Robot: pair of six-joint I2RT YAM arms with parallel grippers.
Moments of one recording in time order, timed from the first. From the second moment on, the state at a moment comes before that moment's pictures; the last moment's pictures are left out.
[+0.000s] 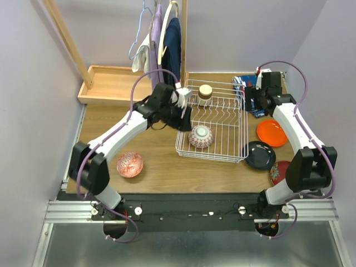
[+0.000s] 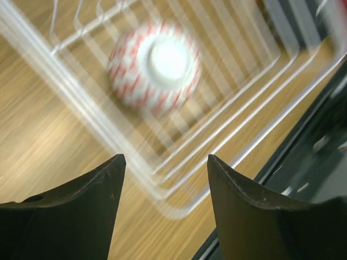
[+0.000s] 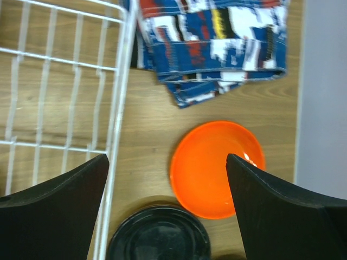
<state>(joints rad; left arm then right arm) -0.57 1.61 1.37 -0.51 0.45 -0.17 0.08 1.54 1.33 -0.55 0.23 -0.11</state>
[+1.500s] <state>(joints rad) -0.52 1.25 0.83 -1.12 0.14 0.50 0.08 1.52 1.37 -0.50 -0.09 -0.09</state>
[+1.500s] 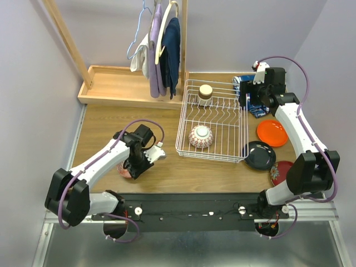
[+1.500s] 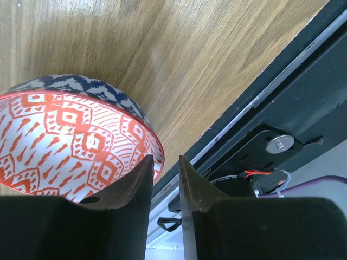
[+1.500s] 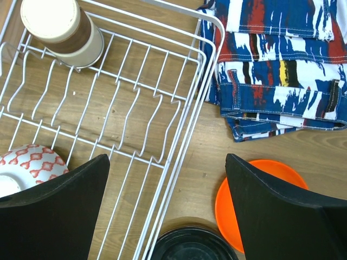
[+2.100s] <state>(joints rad) -0.54 1.31 0.88 -1.13 0.12 0.54 0.08 1.52 1.37 -0.50 -0.10 -0.09</state>
